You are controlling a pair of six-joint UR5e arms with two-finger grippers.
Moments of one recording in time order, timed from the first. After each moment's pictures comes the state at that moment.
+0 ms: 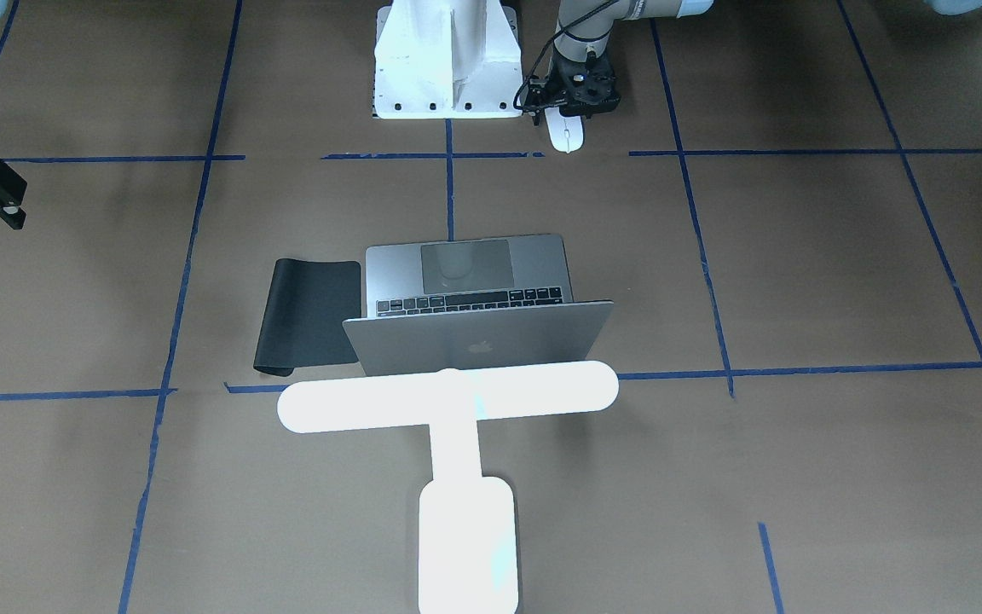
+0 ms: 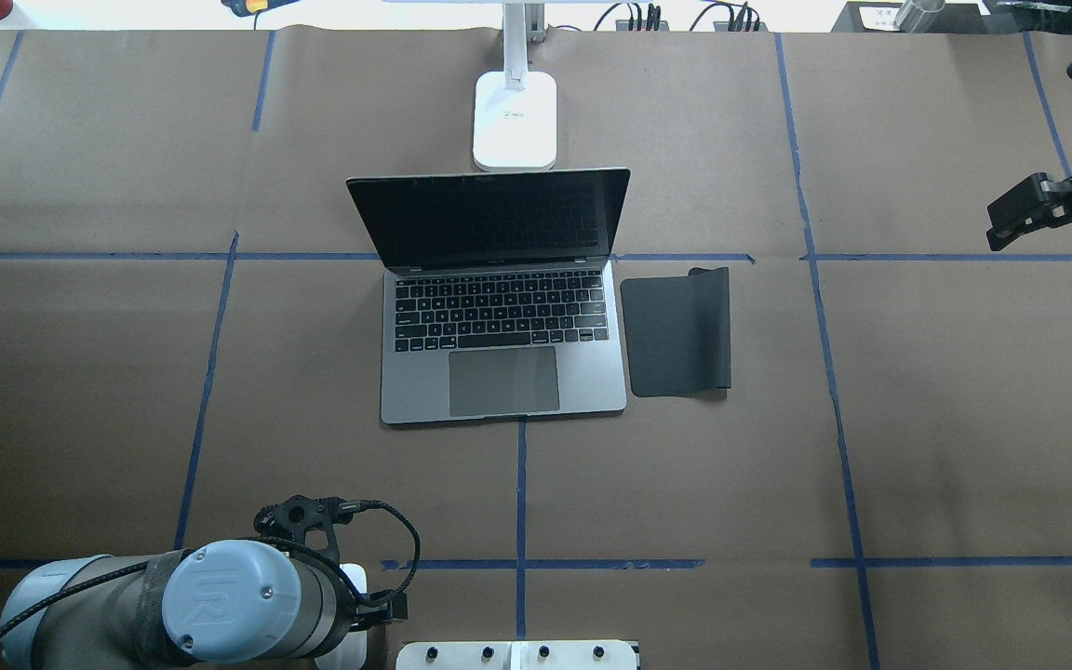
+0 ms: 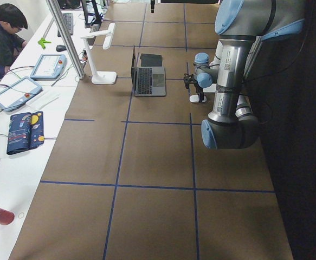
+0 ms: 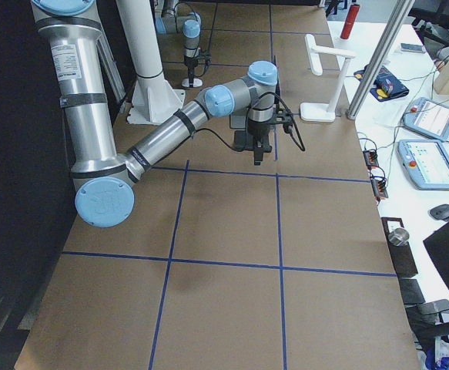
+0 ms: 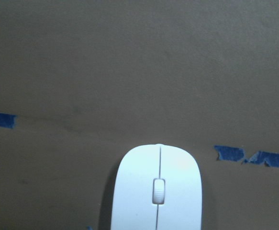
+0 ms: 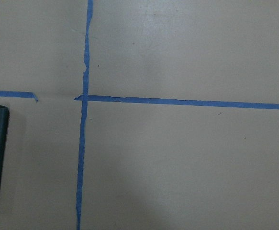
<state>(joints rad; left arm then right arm) -0.11 -1.83 -2.02 -1.67 -1.73 -1.64 1.14 -1.42 2.09 -1.86 2.18 0.53</state>
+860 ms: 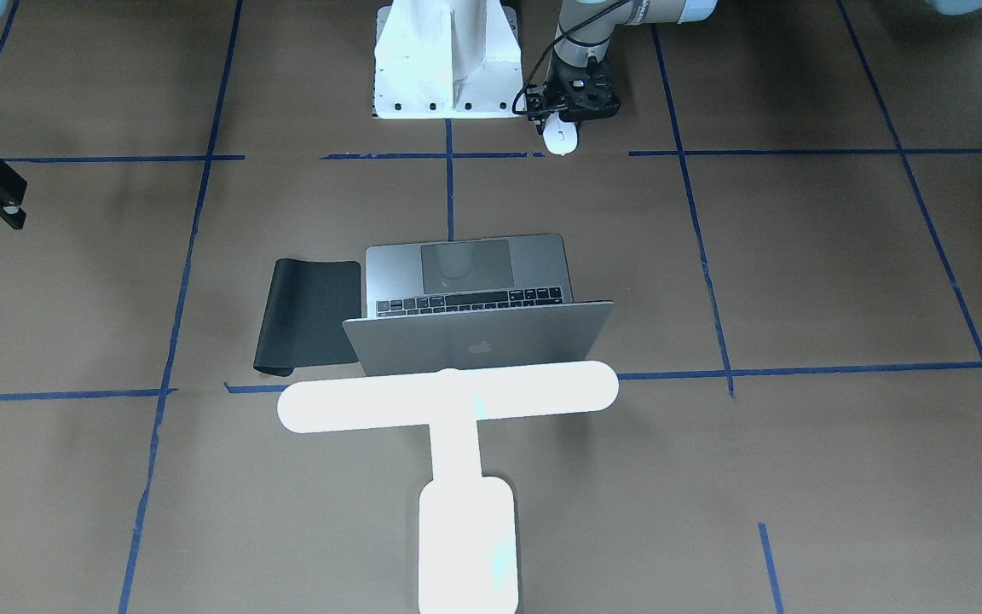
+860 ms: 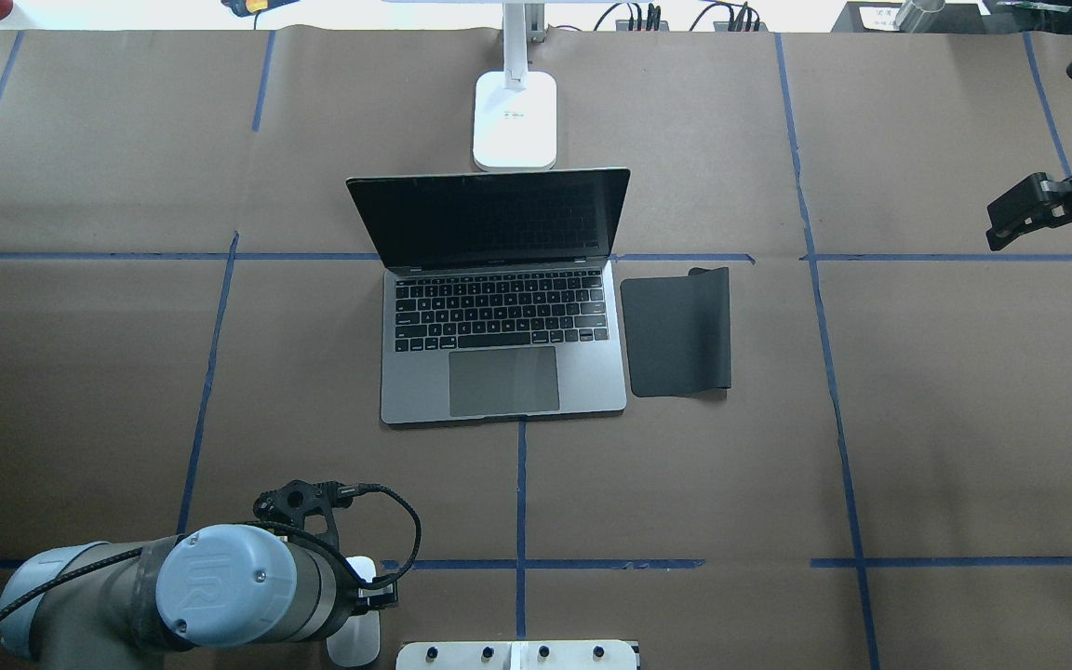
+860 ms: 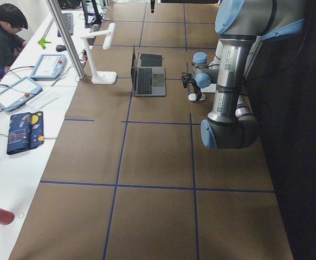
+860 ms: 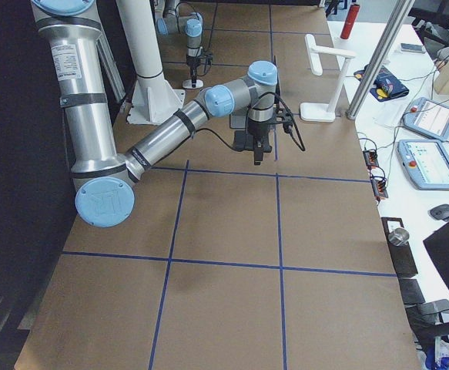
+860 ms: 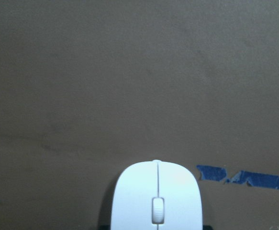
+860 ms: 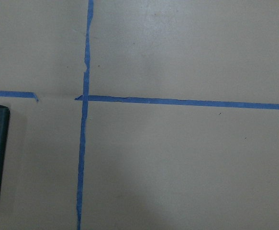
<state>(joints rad) -0.14 -1.83 -2.03 -1.68 -1.73 -1.64 1.14 -1.42 2.09 -1.86 2.18 0.53</state>
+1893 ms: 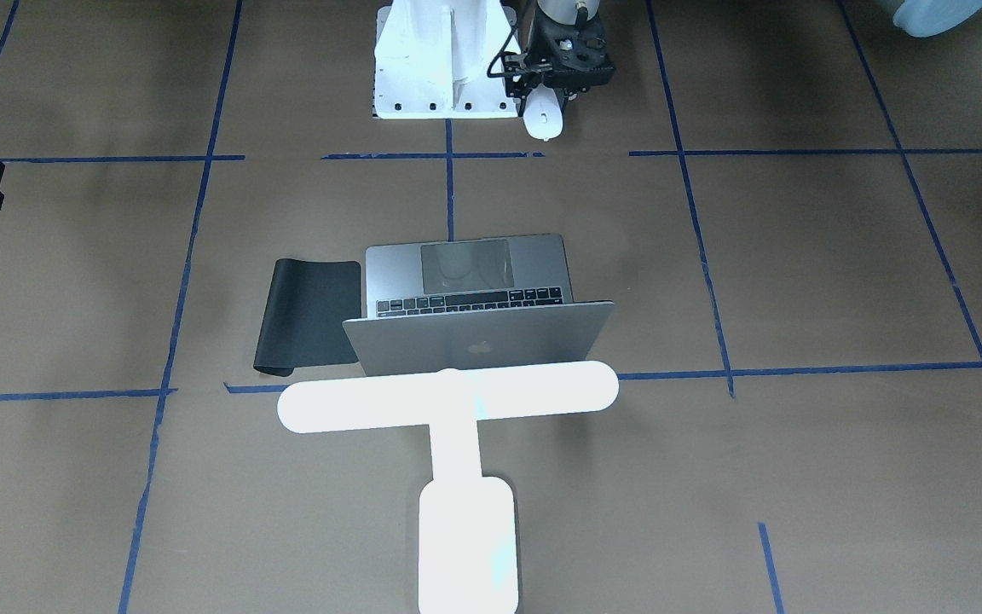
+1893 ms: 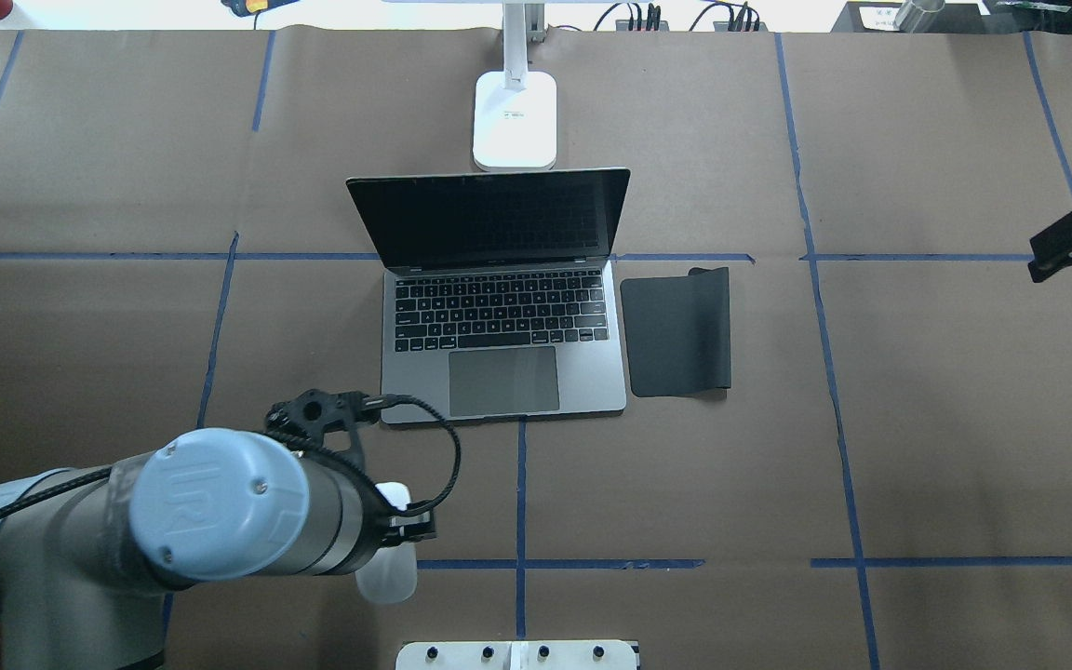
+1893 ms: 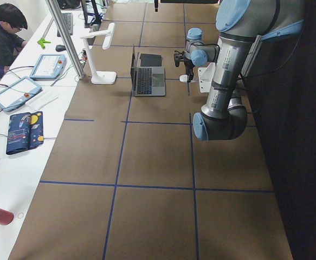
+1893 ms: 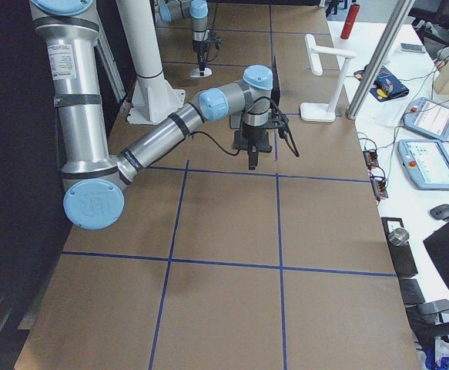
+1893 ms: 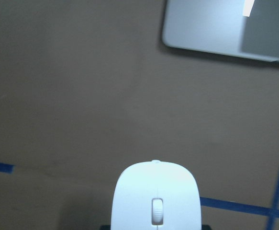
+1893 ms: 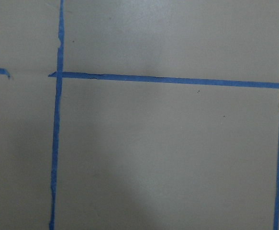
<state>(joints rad) -0.26 -2.04 -2.15 -1.40 -1.74 -1.53 1.18 -1.55 2.15 -1.86 2.19 0.44</state>
